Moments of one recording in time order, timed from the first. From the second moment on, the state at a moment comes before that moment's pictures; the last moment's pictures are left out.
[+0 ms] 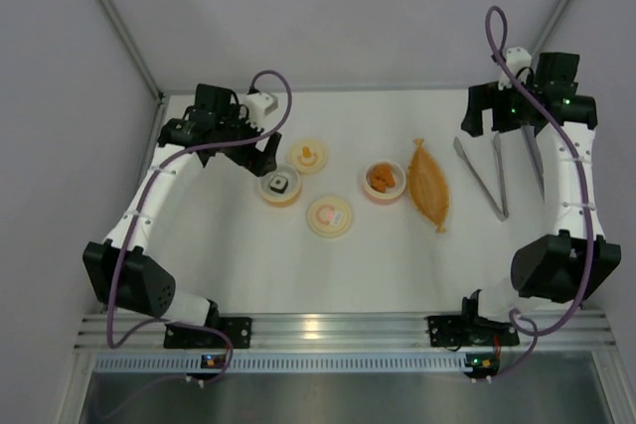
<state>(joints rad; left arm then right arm) -0.22 1.44 1.46 -0.87 0.35 0.32 -0.18 1.53 1.73 -0.94 -0.39 -0.31</state>
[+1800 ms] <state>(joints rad) -0.51 1.94 1.37 -0.65 0.44 -0.22 0.60 1.66 0.93 -0.02 -0.58 0.18</state>
